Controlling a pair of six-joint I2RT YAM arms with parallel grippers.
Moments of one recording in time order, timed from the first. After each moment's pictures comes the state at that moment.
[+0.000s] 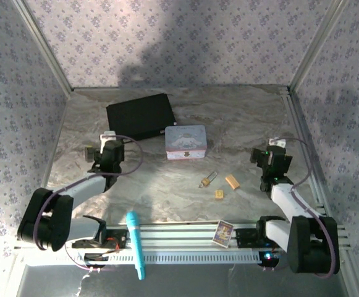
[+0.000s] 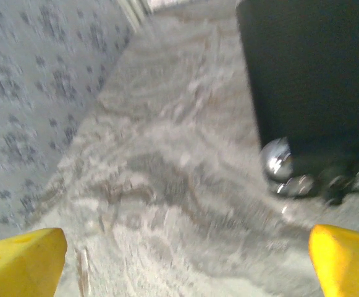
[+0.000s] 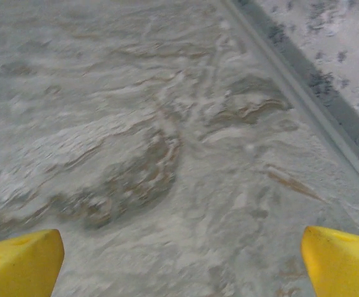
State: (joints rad) left arm -0.29 1.28 0.42 0.27 -0.69 -0.04; right arm -0.05 1.07 0.32 0.22 0.28 0.09
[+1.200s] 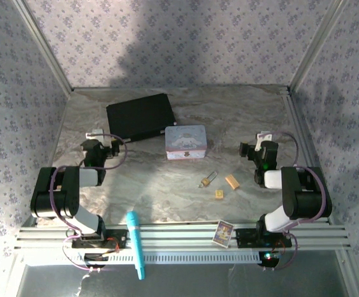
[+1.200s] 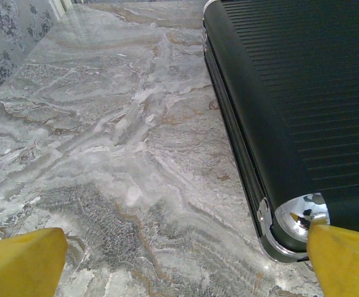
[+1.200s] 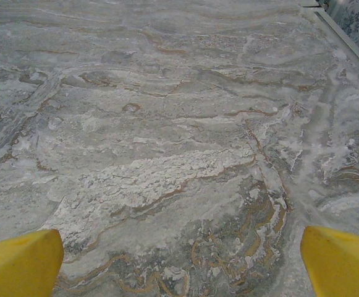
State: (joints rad) left arm 0.00 1.53 0.41 0.69 -0.14 -0.03; right arm -0.02 1.52 0.37 0.69 0.09 0.00
